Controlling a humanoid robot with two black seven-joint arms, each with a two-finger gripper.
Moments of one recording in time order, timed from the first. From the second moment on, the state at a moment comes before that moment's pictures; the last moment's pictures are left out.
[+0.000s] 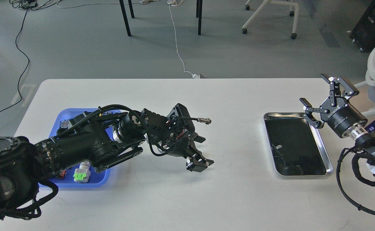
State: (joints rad) left arm -0.97 0.08 -0.17 -0.91 2.18 -0.33 -0.49; right arm 0.59 -0.66 0.41 0.84 0.05 0.49 0.49
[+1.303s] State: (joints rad) left arm -0.97 0.06 -0.12 -0.83 2.18 -0.31 -0.49; right arm 0.59 -0.65 0.41 0.84 0.05 0.49 0.49
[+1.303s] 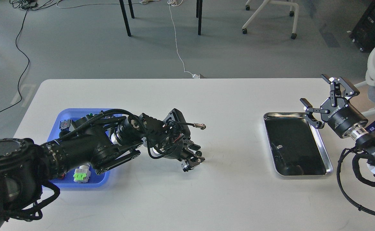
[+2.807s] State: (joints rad) left arm -0.86 0.82 -0.15 -1.15 2.18 -0.30 -0.49; right arm 0.59 -0.64 0.40 0.84 0.04 0.49 0.49
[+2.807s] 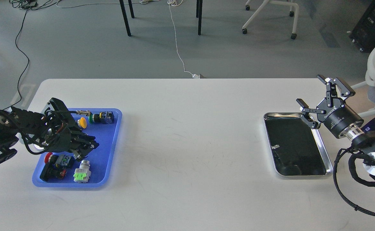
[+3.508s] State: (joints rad) left arm -0.83 0.81 -0.18 -1.12 2.18 -0.30 -0.49; right arm 0.59 -0.64 0.40 0.84 0.04 0.49 0.49
